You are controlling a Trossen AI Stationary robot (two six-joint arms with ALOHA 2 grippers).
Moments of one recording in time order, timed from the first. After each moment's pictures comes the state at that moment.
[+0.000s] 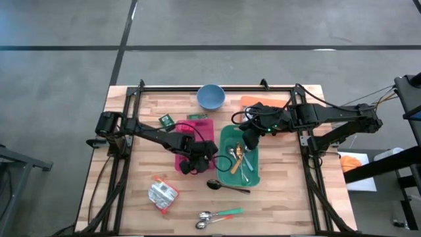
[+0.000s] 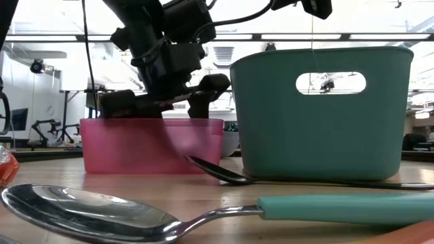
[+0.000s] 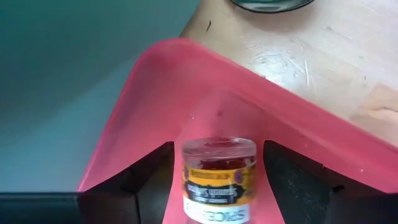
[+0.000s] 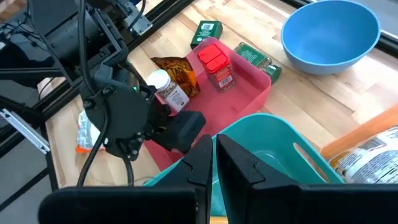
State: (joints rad) left arm -0.09 1.85 1.09 -0.36 0.06 0.95; right arm 0.10 1.29 1.37 -0.80 0.28 0.75
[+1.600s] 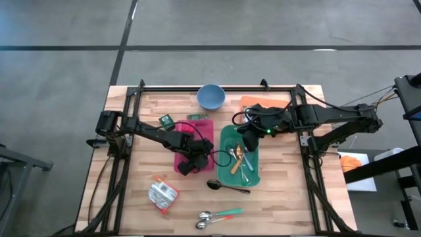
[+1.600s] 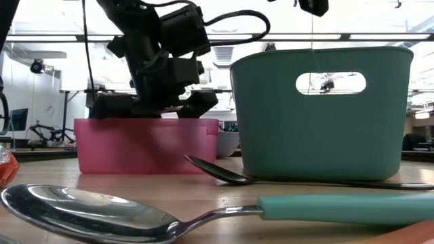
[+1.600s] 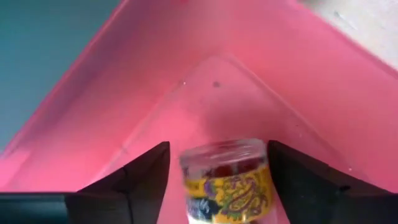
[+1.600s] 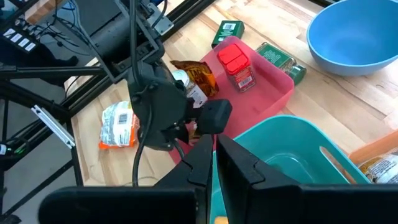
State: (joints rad) left arm -0.07 1.86 1.04 -0.38 0.08 0.75; right arm 0.11 1.29 1.37 -0.75 0.23 0.76
